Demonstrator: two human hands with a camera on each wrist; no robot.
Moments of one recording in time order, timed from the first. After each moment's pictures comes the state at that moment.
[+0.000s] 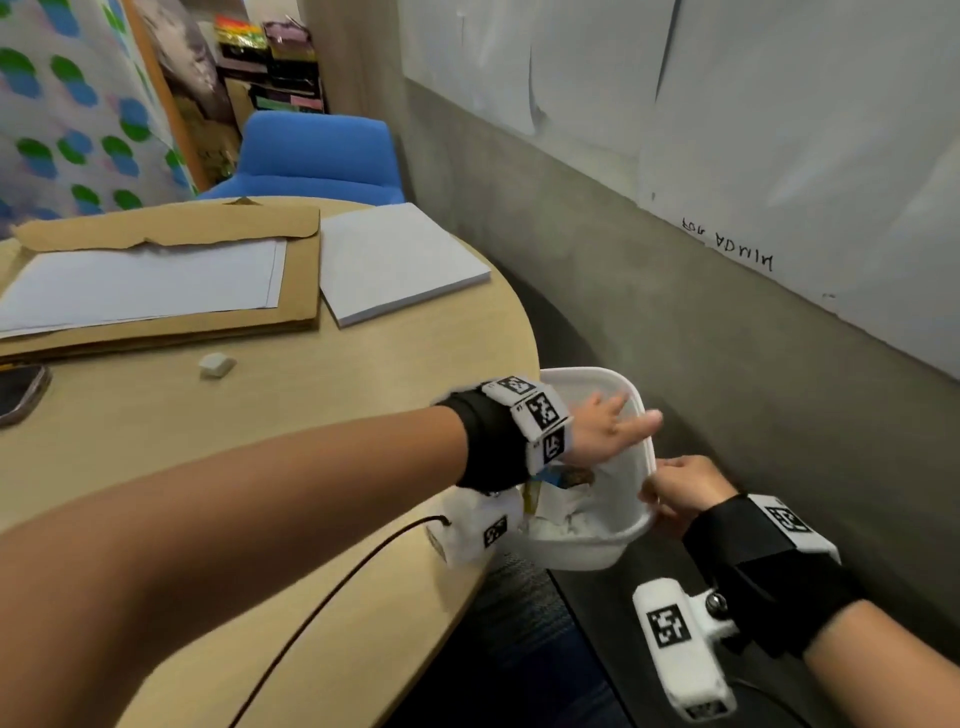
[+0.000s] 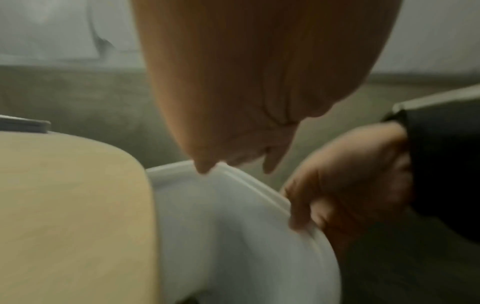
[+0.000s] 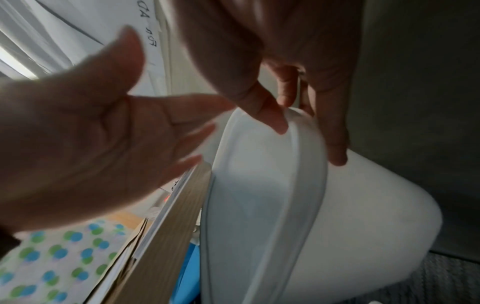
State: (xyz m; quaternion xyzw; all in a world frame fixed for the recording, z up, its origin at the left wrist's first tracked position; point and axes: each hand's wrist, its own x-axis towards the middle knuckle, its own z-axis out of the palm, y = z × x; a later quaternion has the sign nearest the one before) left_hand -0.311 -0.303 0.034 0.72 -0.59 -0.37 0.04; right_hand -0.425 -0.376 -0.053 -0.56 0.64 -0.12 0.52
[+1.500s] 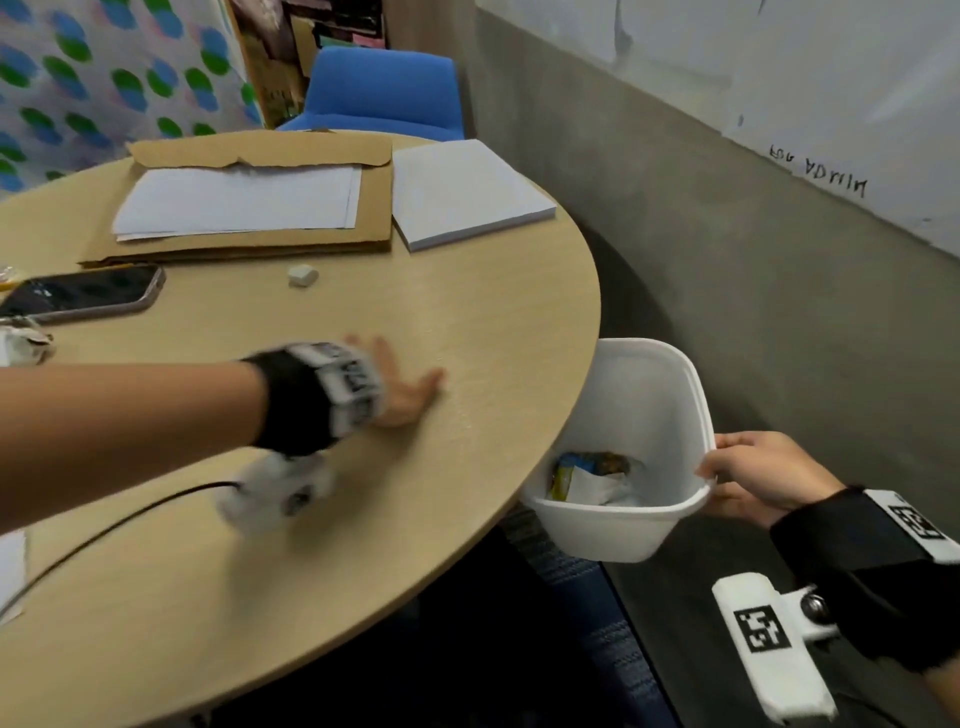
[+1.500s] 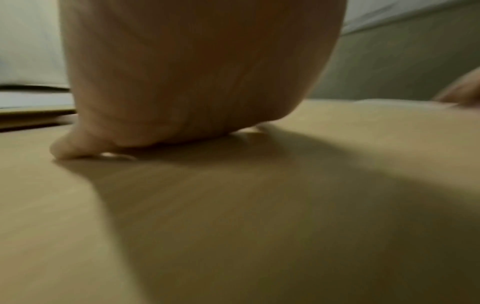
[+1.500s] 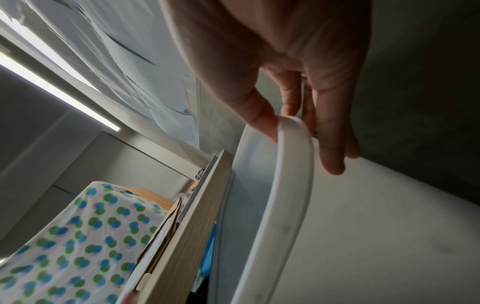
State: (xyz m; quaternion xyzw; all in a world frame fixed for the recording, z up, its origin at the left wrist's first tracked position) left_hand -0.186 -0.148 -0.005 0.93 -0.29 -0.21 -0.08; right_hand -0.460 -0.315 -0.026 -0.56 0.58 -0.09 0.59
